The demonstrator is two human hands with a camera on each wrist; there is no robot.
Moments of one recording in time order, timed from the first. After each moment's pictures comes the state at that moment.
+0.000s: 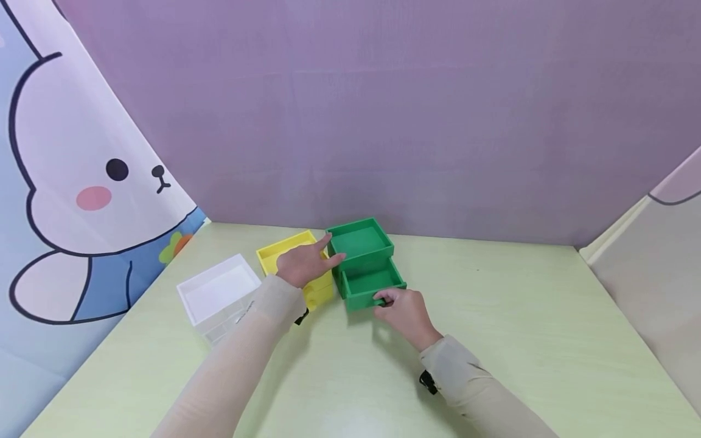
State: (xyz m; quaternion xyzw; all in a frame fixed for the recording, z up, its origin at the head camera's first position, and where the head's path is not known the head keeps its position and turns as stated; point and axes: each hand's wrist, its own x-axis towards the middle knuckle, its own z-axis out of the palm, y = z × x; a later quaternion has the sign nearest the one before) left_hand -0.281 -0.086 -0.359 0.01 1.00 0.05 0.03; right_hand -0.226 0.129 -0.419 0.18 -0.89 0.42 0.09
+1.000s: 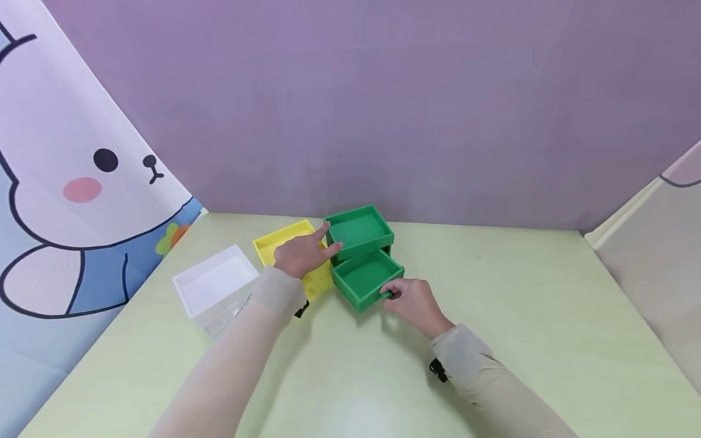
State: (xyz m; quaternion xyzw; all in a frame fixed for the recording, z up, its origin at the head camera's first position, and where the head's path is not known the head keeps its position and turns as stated) left_hand -0.282 -0.082 -0.356 -0.01 1.00 0.06 0.06; right_hand -0.233 0.145 -0.425 0.19 -0.89 0.42 0.05
